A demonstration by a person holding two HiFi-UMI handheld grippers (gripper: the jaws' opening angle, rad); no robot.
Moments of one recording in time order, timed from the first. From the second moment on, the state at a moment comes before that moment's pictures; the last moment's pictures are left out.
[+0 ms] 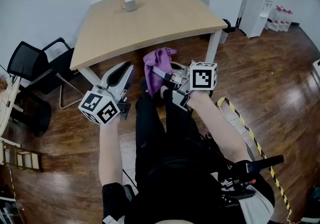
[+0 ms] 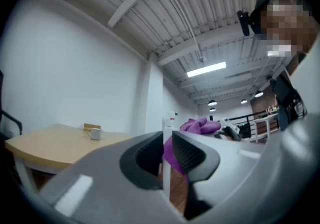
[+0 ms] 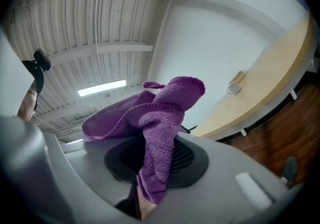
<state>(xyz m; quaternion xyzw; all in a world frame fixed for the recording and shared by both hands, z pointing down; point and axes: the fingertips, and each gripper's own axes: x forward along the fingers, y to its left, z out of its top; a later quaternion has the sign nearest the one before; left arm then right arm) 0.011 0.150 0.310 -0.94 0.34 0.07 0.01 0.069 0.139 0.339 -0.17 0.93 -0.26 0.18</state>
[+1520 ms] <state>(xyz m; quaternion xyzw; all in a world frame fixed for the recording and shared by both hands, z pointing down) 0.030 0.224 0.304 -0.94 0.31 0.11 0.05 0.103 0.240 0.309 -0.17 0.95 -0.13 0.23</state>
